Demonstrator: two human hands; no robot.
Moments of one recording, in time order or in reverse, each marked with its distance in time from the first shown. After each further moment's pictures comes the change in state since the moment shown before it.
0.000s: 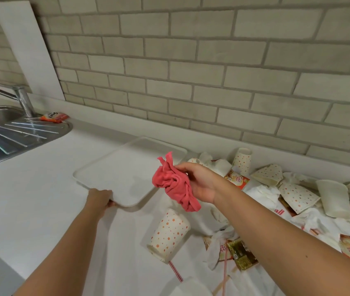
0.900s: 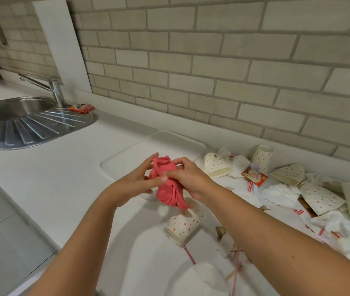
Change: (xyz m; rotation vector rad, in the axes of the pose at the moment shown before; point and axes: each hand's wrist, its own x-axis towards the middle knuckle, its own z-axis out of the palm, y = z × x) left_hand -0.127 0.048 -0.010 0.322 -0.707 0.430; right_hand 0.012 0.035 0.055 -0.486 0.233 -0.231
